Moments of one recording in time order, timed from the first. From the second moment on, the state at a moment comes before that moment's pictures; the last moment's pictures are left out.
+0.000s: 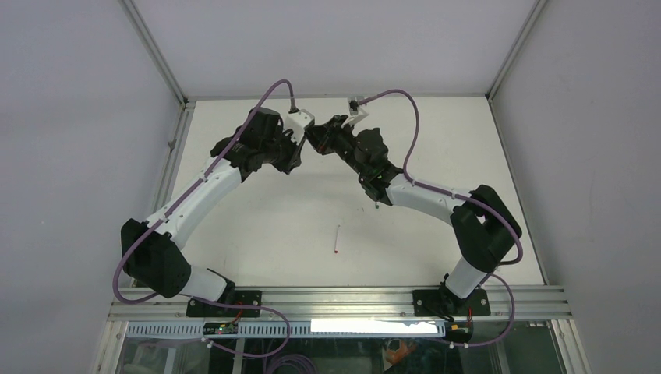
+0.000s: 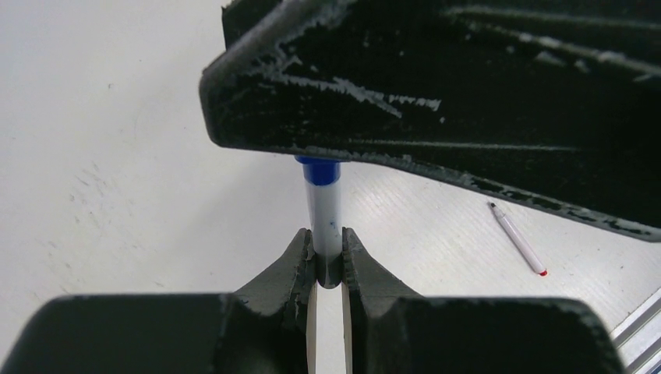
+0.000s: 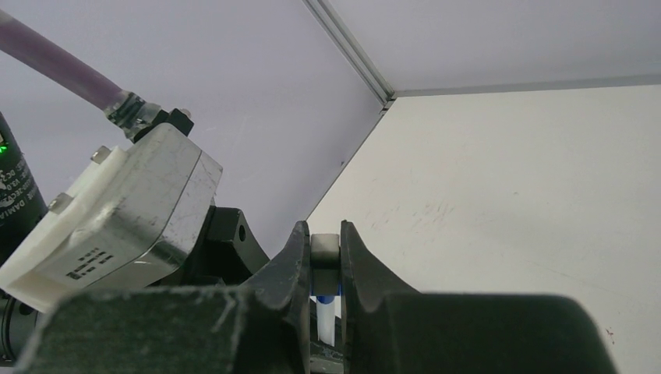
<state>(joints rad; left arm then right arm) -0.49 1.42 1.29 -0.58 0.14 0.20 0.78 1.67 1.08 0.68 0.00 0.65</state>
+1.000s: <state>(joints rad) -0.46 1.36 1.21 -0.53 0.12 0.16 0.79 1.72 1.13 0.68 -0.04 0.67</state>
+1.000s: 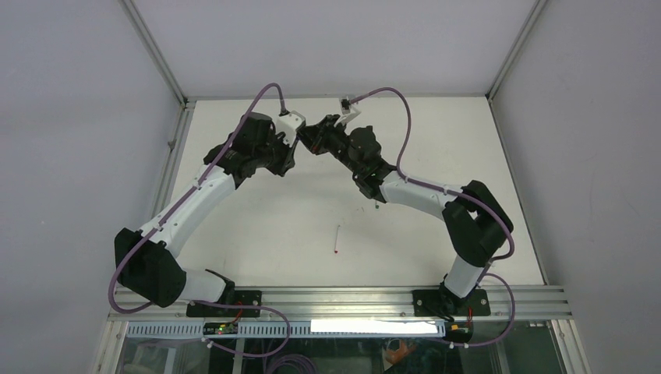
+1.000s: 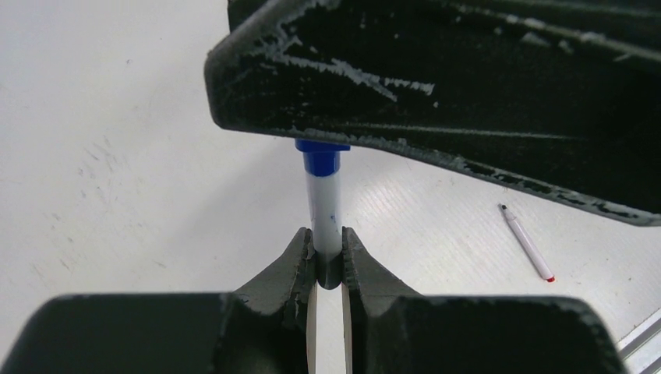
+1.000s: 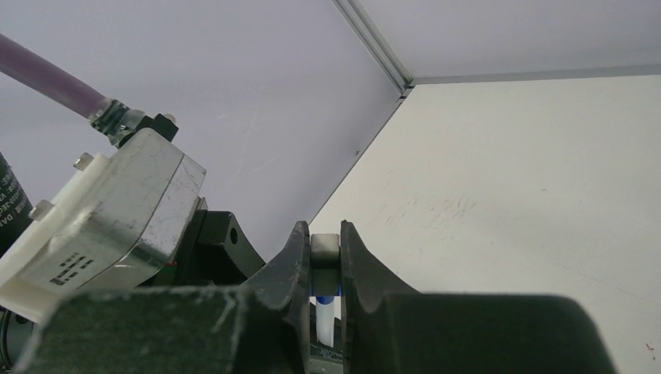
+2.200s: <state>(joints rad) -0.43 1.31 1.13 -0.30 0.26 0.06 0.71 1.73 1.22 0.42 -0.22 0.66</state>
